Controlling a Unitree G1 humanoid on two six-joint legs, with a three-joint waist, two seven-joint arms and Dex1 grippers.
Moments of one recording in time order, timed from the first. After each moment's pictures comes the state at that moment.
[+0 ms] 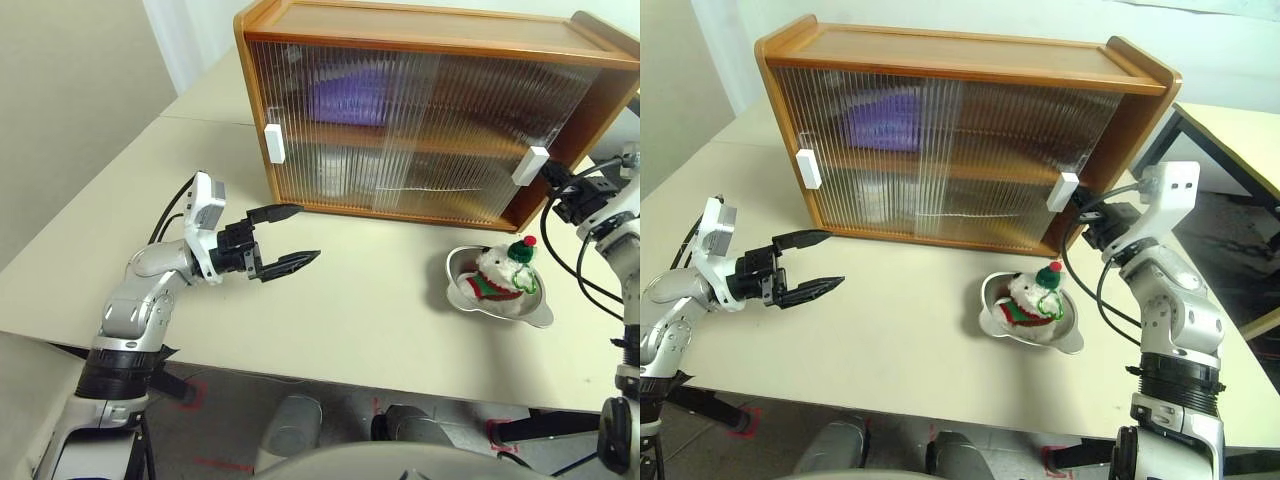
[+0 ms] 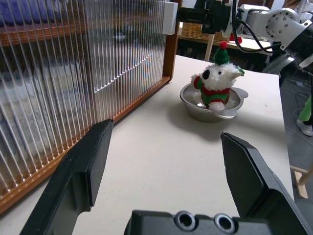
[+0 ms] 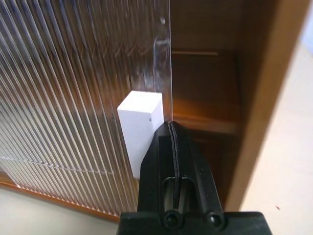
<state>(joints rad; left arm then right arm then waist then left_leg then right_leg) -0.22 0.60 0.06 -0.08 -0.54 0.21 -1.13 -0.35 -0.59 -0.40 0.09 0.51 0.42 0.51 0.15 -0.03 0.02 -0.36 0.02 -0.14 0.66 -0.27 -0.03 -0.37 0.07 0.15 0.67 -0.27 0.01</state>
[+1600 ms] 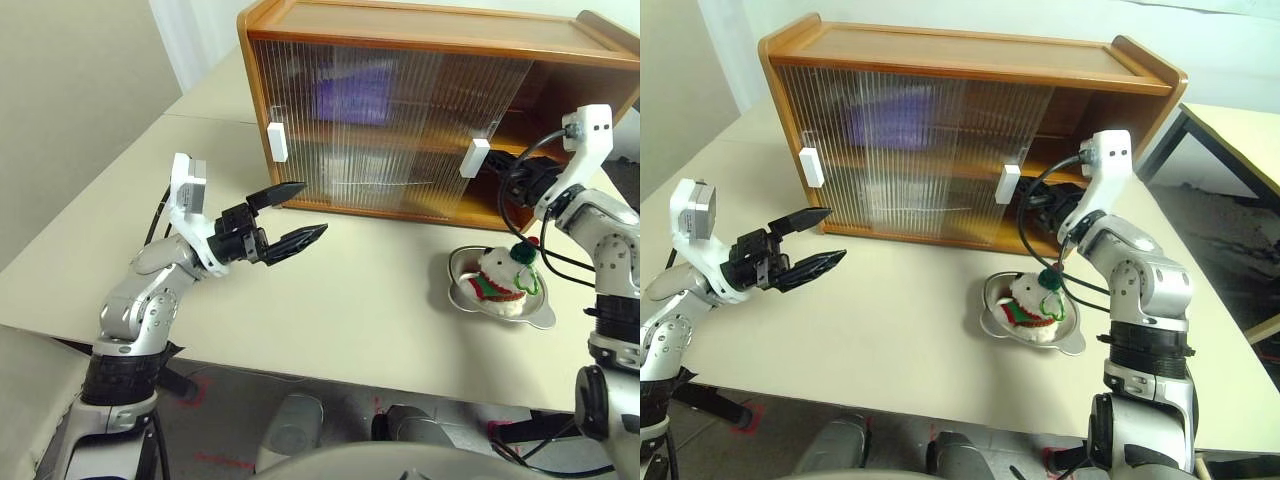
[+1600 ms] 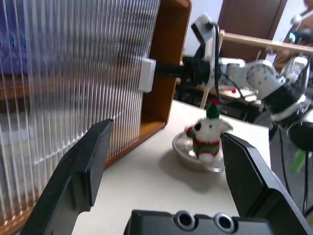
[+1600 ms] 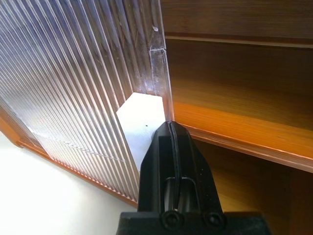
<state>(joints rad) -0.23 0.53 0.12 -0.21 -0.73 0.35 -0.99 -0.50 -0.53 -0.28 0.00 0.52 0.70 0.49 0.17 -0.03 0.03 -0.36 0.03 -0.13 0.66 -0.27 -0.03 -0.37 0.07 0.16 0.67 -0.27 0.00</state>
